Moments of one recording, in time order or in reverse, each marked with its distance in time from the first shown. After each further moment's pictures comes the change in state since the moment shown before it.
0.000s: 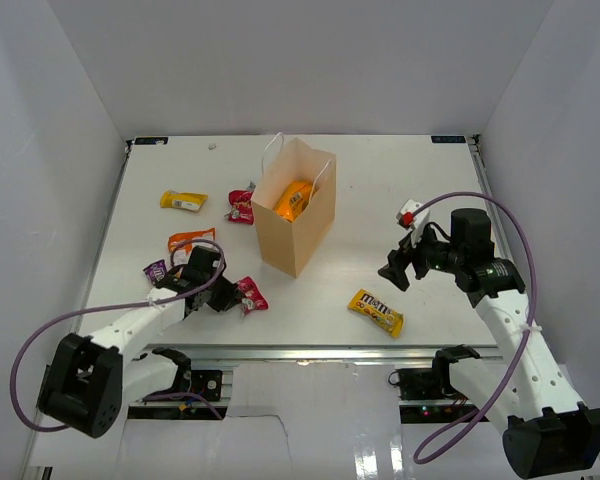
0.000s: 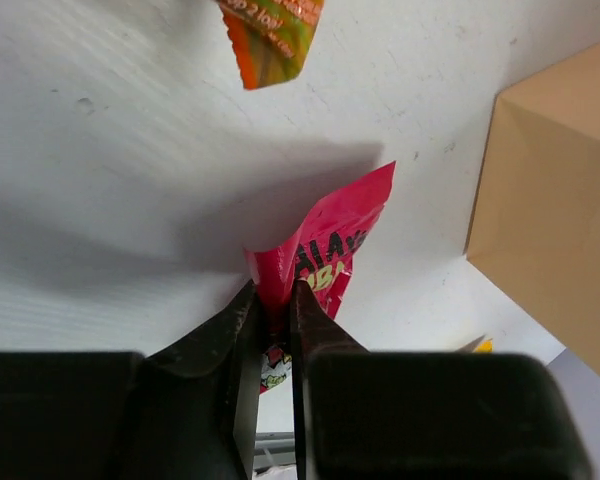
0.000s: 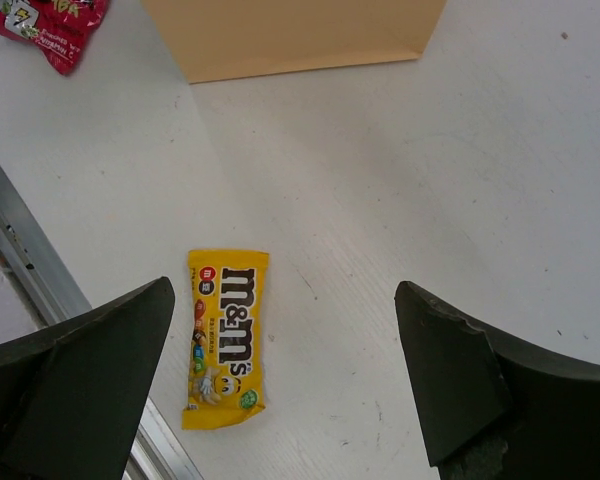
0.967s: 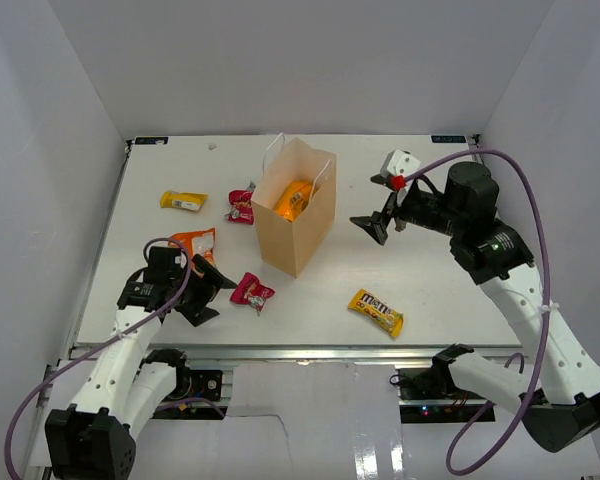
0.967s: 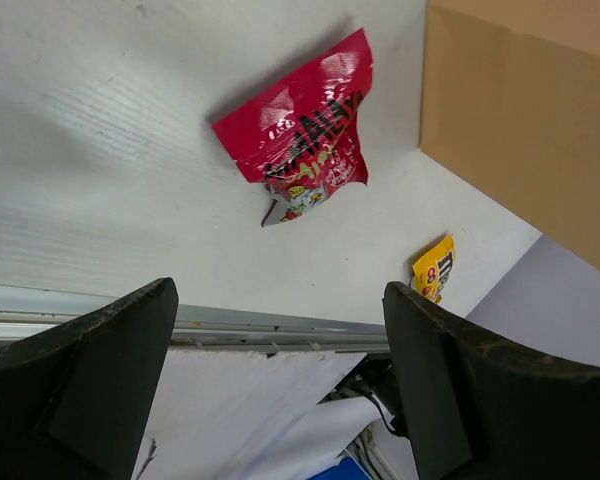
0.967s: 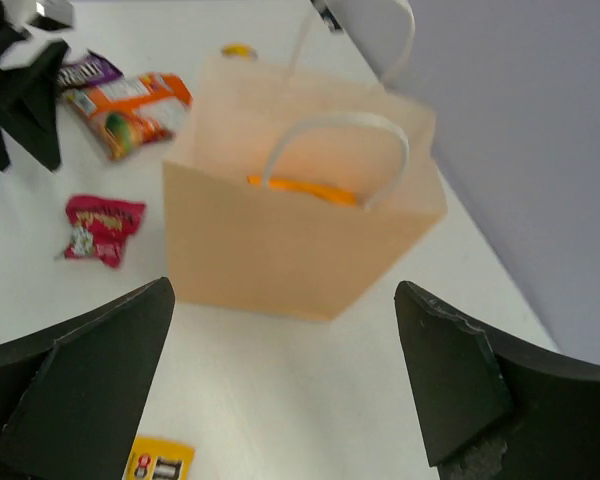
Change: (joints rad) left arm 0.291 -0.334 0.101 -0.393 0.295 0.287; right arm 0.322 0.181 0.442 0.235 0.076 0.045
